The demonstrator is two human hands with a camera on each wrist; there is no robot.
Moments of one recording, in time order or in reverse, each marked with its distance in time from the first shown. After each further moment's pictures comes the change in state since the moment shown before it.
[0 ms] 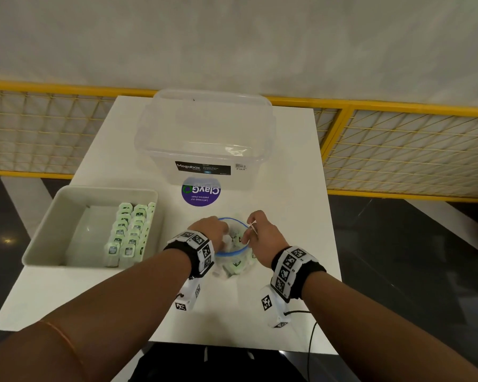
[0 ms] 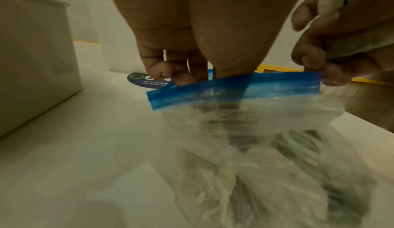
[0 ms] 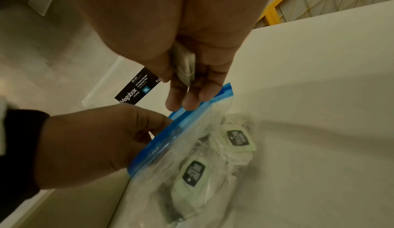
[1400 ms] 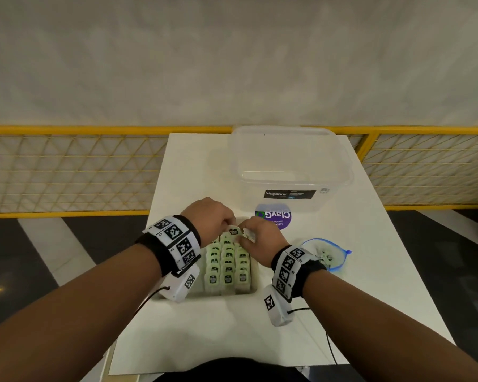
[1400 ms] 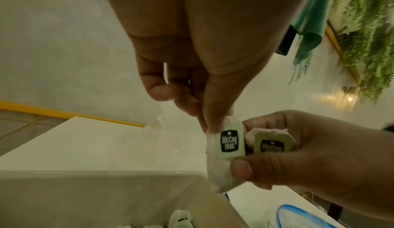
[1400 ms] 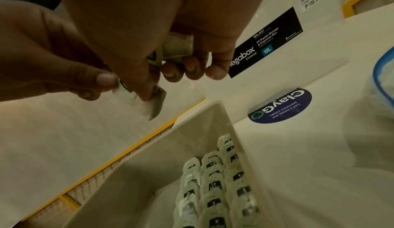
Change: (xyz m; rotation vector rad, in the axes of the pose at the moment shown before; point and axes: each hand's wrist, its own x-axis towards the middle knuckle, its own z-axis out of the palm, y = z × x) left_hand -0.112 -0.241 -0.129 -0.080 0.234 0.264; right_hand 0.070 -0.201 0.158 -0.222 0.209 -0.238
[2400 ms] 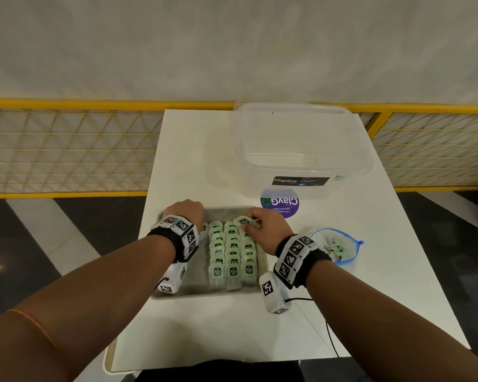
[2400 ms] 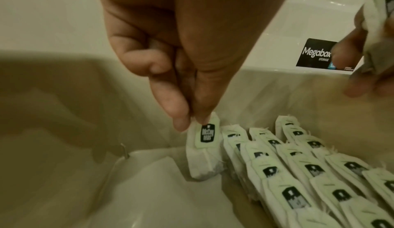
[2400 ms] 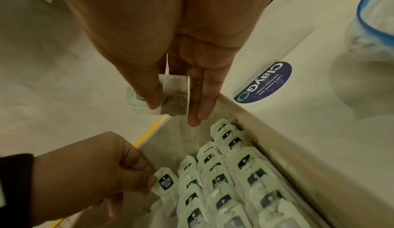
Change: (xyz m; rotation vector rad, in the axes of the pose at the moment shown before) left_hand 0.044 -0.078 0.064 0.296 -0.181 -0.385; right_hand 0.027 0.020 0.021 0.137 -0.079 0.253
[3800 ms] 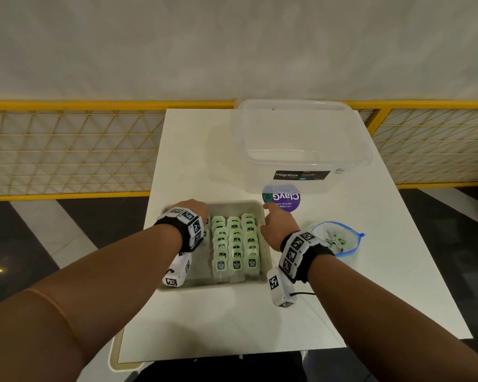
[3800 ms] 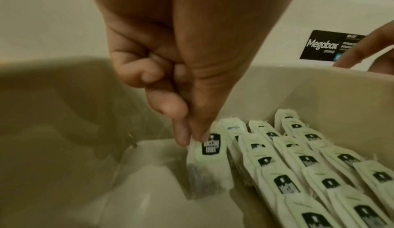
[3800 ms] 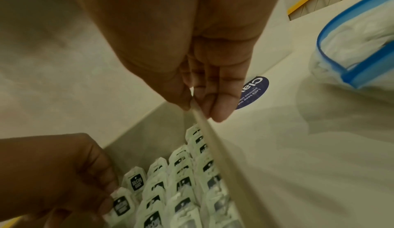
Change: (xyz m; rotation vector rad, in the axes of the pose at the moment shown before) left_hand -0.020 -0.002 -0.007 0.040 -0.121 0.144; right_hand -0.006 0.014 -0.001 -0.181 -0.001 0.197
